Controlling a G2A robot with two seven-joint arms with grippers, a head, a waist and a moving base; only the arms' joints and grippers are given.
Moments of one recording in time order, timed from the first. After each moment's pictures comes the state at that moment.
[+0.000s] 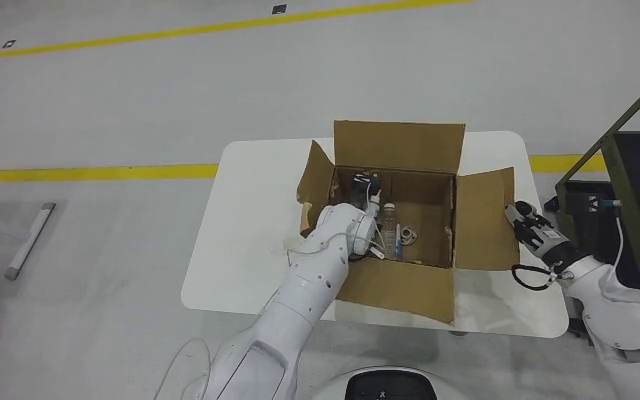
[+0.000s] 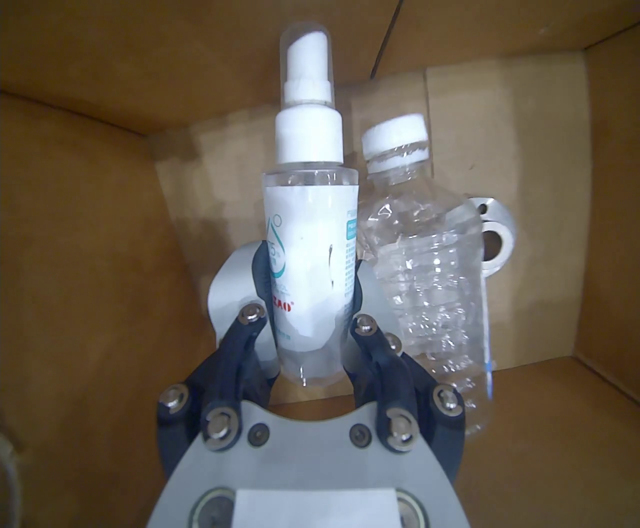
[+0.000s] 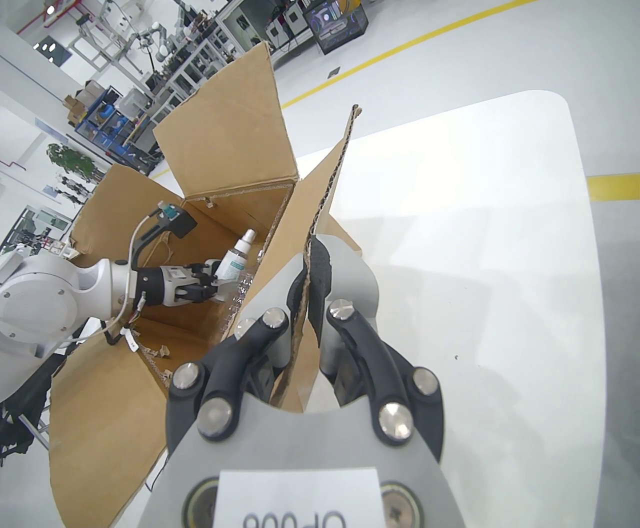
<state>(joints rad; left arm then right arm) 0.52 -1.73 -0.90 -0.73 1.20 0.09 -0.88 -1.54 -1.11 1.72 -1.78 -0.53 -0.21 0.36</state>
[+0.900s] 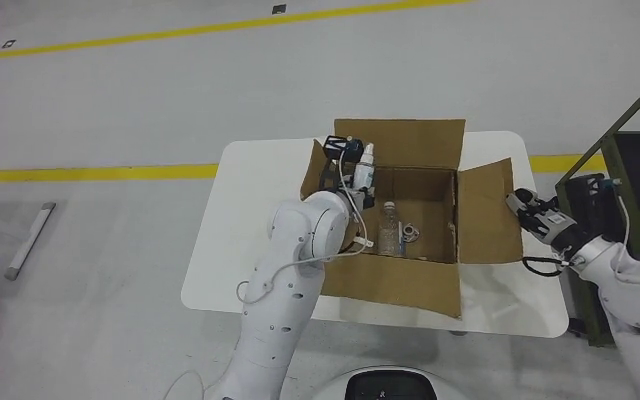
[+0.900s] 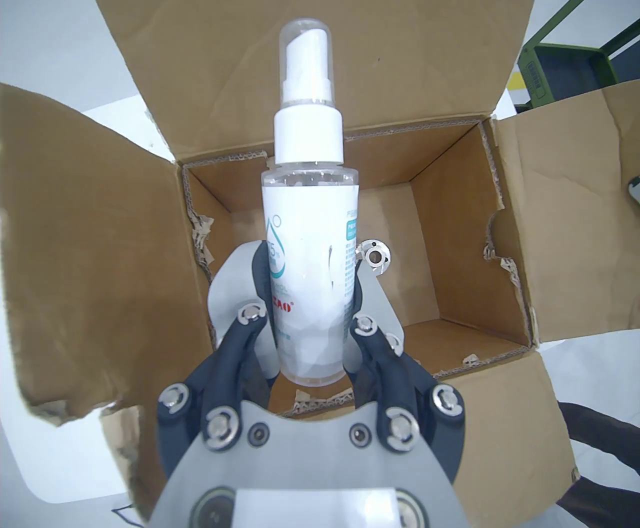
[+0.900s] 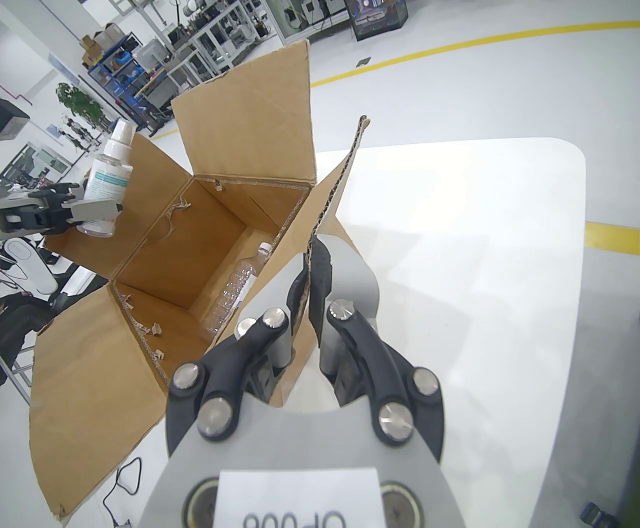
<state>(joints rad) 0.77 -1.63 -1.13 -1.57 1.30 0.07 -1.17 -1.42 -1.08 1.75 -1.67 -0.57 -0.41 0.47</state>
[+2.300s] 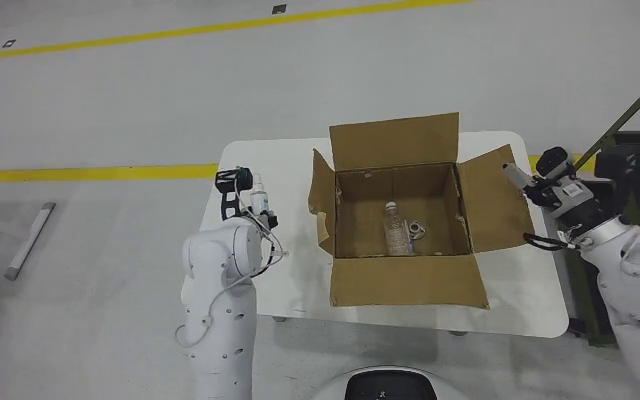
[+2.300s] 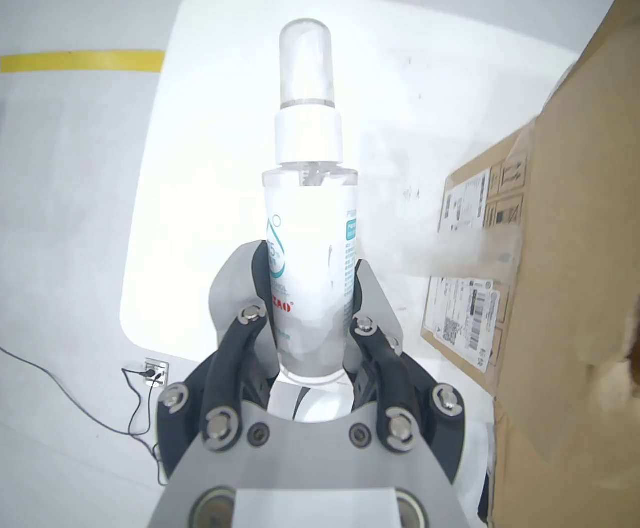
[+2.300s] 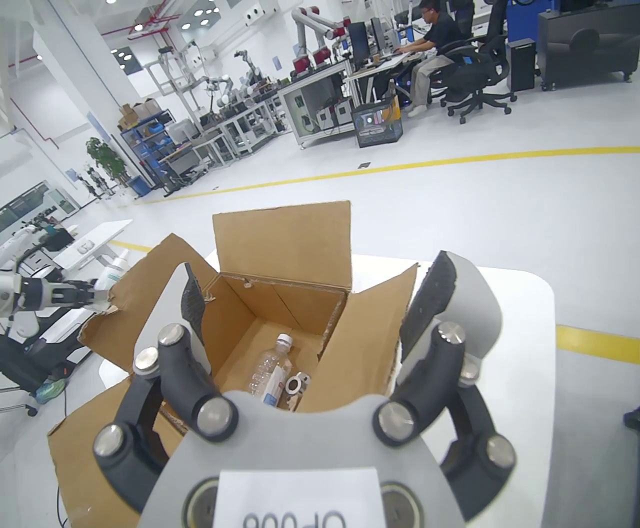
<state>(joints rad) 0.98 -1.55 -1.45 -1.75 1.58 0.11 -1.35 -1.40 -1.08 1.72 -1.82 -0.60 -0.36 0.24</state>
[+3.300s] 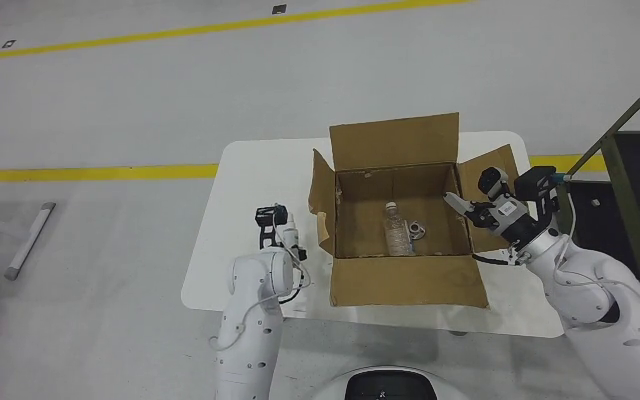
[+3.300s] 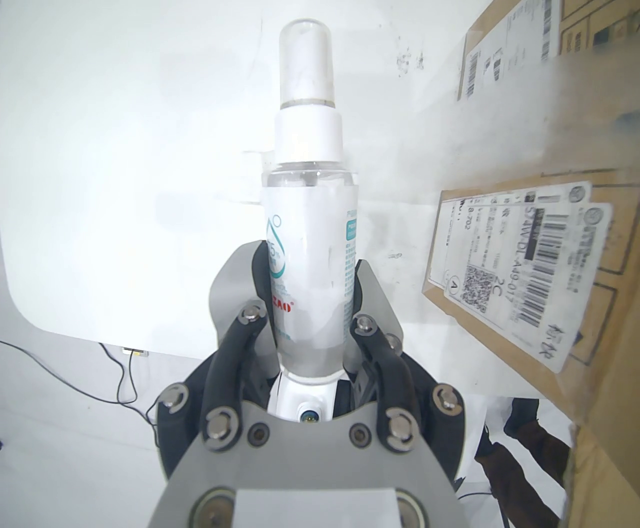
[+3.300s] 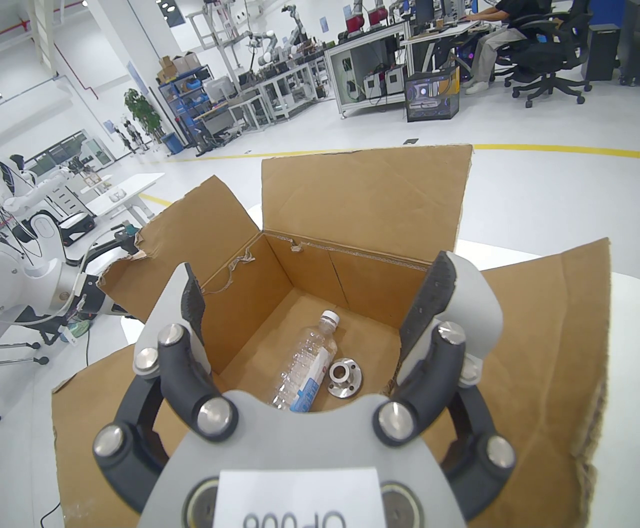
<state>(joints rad) 1.09 -1.56 -1.38 -1.61 1.54 0.16 -1.25 -1.35 -1.10 1.52 -1.76 -0.74 -0.38 0.18</state>
